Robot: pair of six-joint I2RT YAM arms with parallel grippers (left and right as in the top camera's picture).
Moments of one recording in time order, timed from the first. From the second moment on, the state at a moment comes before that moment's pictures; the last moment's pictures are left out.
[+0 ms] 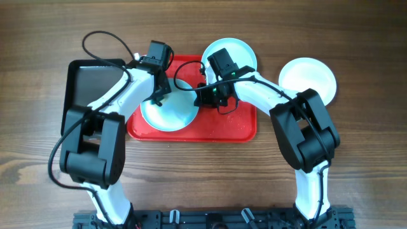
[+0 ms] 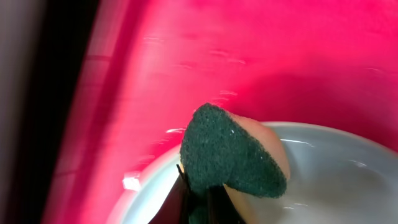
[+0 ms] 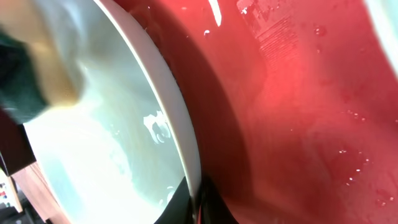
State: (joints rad) left arm -0.27 1.94 1.29 -0.69 -0.30 -0.56; right arm 0.51 2.15 1.39 -0.47 -0.52 0.47
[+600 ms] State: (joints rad) left arm -0.17 1.77 1.46 -0.94 -0.19 -0.55; right arm 0.52 2.12 1.38 -0.56 -0.51 0.41
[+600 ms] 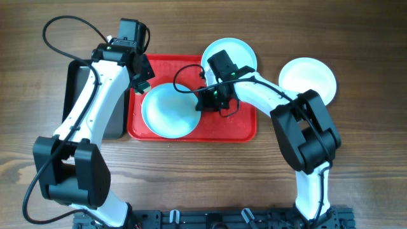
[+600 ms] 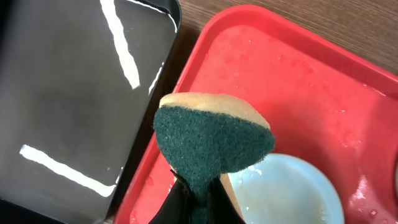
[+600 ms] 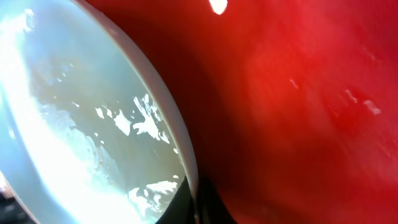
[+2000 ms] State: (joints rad) left arm -0.17 1.78 1.43 -0.93 -0.16 -0.56; right arm 1.10 1.73 1.36 -0.58 1.48 0.09
